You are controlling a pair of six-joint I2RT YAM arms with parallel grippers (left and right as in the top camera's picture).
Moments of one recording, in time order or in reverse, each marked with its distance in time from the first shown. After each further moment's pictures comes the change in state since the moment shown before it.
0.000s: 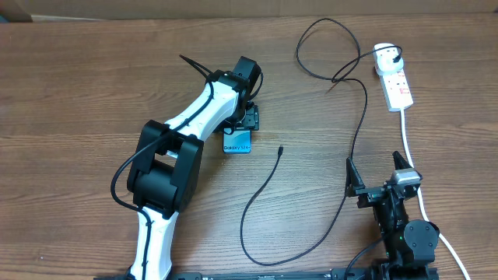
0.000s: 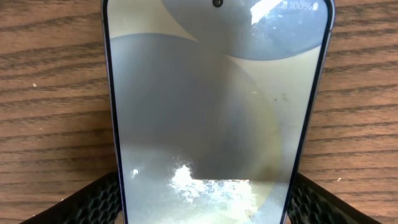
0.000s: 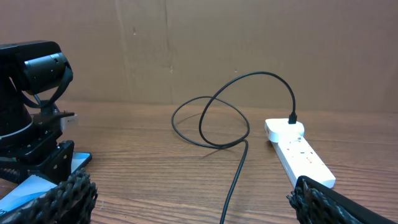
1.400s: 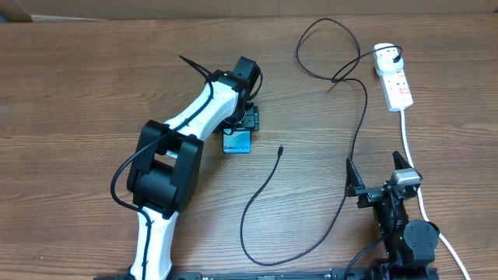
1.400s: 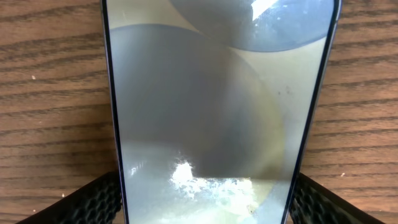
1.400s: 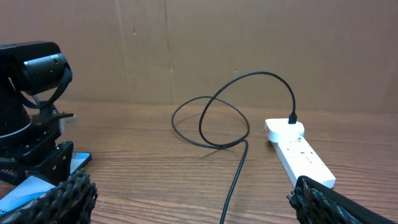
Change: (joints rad) left arm 0.000 0.000 0.000 -0.011 0.007 -0.002; right arm 0.000 0.000 0.000 0.000 0.000 0.000
